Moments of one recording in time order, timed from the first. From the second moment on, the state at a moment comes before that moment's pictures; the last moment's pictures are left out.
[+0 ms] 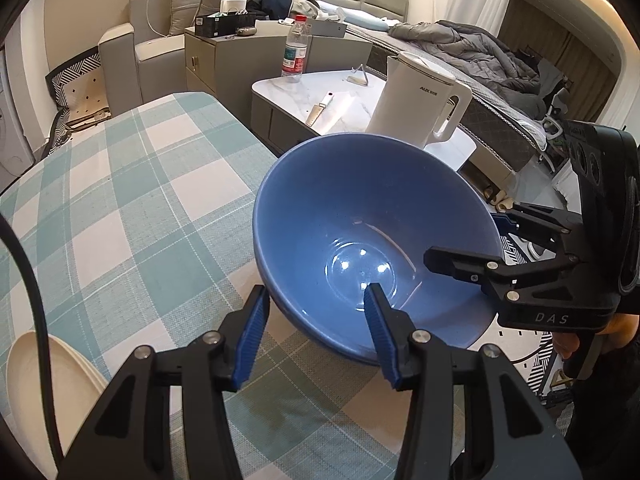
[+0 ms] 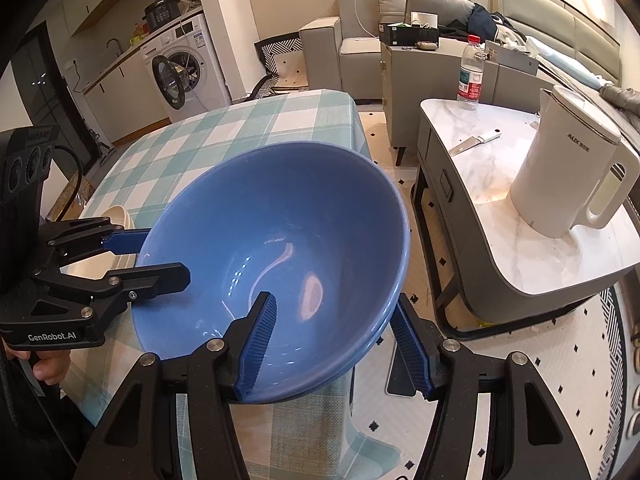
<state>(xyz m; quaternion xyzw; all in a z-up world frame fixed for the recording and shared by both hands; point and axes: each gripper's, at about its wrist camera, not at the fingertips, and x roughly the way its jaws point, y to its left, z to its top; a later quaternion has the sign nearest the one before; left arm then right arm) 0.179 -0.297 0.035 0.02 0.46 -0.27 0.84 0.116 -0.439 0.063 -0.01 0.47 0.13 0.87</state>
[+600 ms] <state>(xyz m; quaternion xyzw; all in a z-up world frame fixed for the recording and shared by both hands) 0.167 -0.265 0.050 0.00 0.44 -0.25 0.86 0.104 -0.407 0.083 -0.03 0.45 0.14 0.88</state>
